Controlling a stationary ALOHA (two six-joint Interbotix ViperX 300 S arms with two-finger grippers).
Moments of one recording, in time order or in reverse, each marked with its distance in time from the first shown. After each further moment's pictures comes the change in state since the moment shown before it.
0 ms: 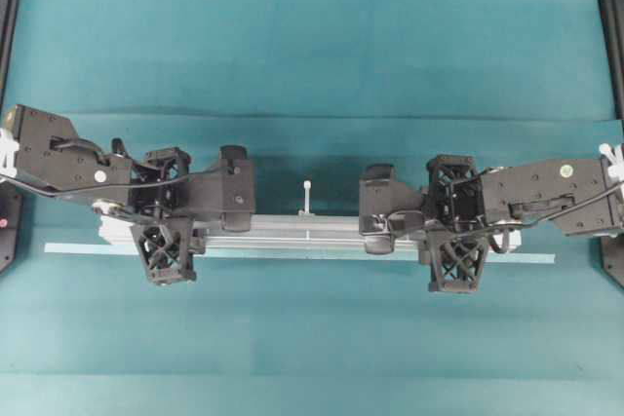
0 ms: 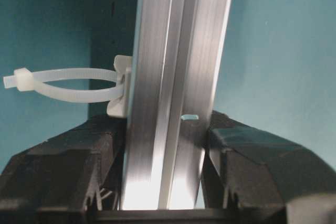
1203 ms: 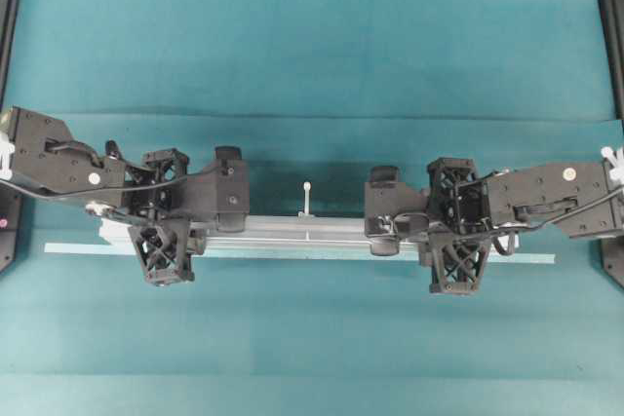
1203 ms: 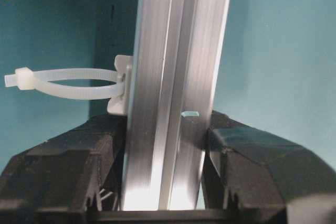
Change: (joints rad) left arm -0.002 -0.005 0.037 0.000 -0.074 0.000; right arm 0.002 0.008 0.038 0.000 -0.098 0.002
